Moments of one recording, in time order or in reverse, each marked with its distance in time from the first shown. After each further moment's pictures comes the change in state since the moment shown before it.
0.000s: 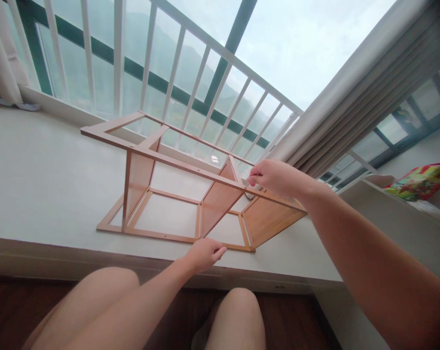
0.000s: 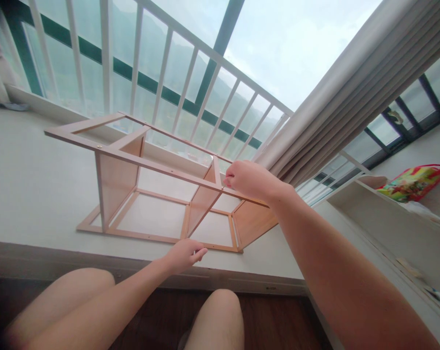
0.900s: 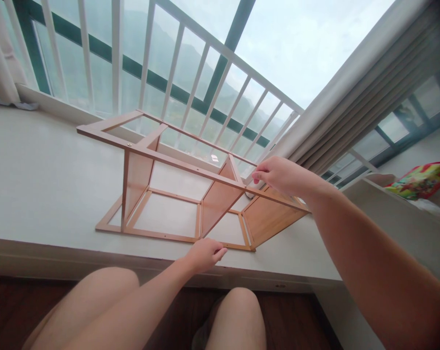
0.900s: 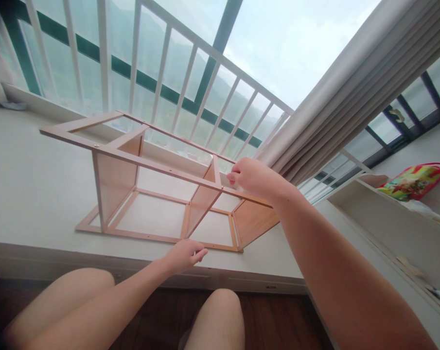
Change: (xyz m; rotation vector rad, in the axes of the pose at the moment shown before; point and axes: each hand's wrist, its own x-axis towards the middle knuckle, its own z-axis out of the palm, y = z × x) left_hand -0.001 0.002 0.000 0.031 0.000 0.003; right_hand -0.002 0.006 0.001 0.206 0.019 0.139
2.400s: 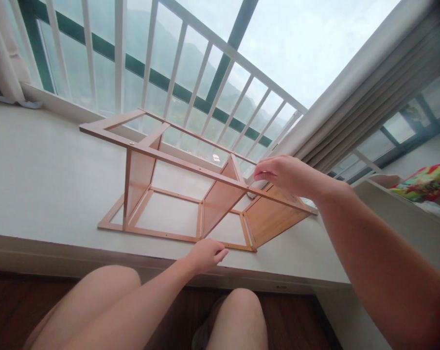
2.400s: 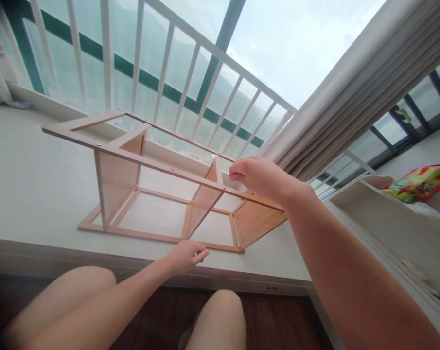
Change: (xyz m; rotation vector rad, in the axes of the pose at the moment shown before) left_hand 0.001 -0.004 0.006 -0.013 0.005 0.009; right_hand -0.002 0.010 -0.006 -0.208 0.097 -0.428
